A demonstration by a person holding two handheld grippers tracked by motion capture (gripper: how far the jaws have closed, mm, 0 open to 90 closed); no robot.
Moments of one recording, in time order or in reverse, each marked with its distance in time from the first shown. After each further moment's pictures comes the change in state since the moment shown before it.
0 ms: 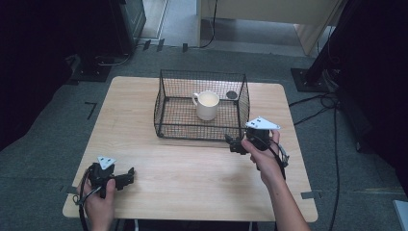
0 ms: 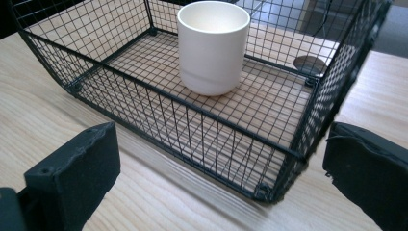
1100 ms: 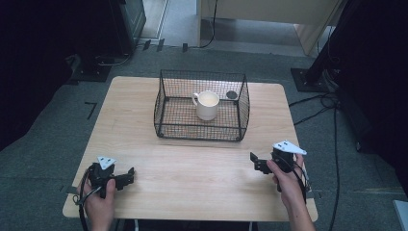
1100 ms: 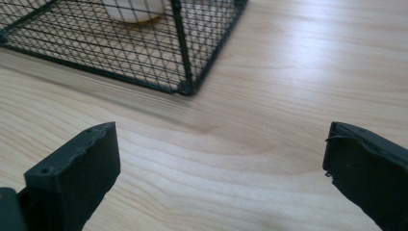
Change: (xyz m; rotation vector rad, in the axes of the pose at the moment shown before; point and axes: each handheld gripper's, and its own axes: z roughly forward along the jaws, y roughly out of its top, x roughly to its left) left arm 0.000 0.000 0.000 0.001 0.001 0.001; right arm -0.052 -0.085 -0.036 0.040 -0.110 0.124
